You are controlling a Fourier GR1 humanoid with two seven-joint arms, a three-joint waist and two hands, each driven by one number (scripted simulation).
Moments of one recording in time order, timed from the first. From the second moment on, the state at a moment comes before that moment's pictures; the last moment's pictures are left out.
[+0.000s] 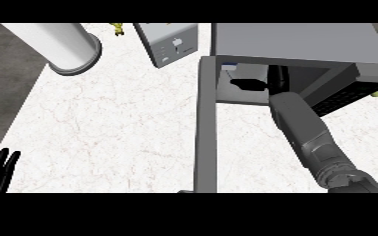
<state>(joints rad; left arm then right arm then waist) 0.44 0.06 0.37 -1.90 0.23 -0.48 -0.30 -0.94 -0.15 -0.15 -0.13 0.13 -0.57 -0.82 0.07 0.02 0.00</state>
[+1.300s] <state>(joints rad) 0.48 0.02 0.13 -2.01 0.14 -0.62 -0.23 -0.48 -0.02 -0.11 -0.48 0.02 -0.06 -0.97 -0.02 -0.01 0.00</state>
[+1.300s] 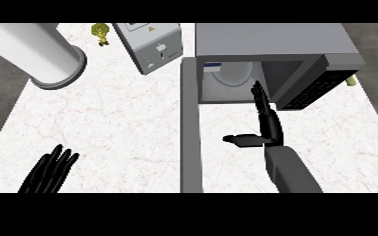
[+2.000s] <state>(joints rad) 0.25 0.00 -0.11 -1.87 -0.11 -0.46 -0.18 0.01 -0.09 -0.06 -1.14 -0.13 0.14 -0.79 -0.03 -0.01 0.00</state>
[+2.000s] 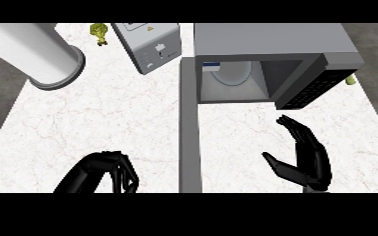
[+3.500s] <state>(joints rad) -0.59 0.01 -0.88 -1.04 0.14 0.26 -0.10 0.16 -0.30 -0.15 -1.73 -0.38 0.32 -0.48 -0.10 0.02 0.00</state>
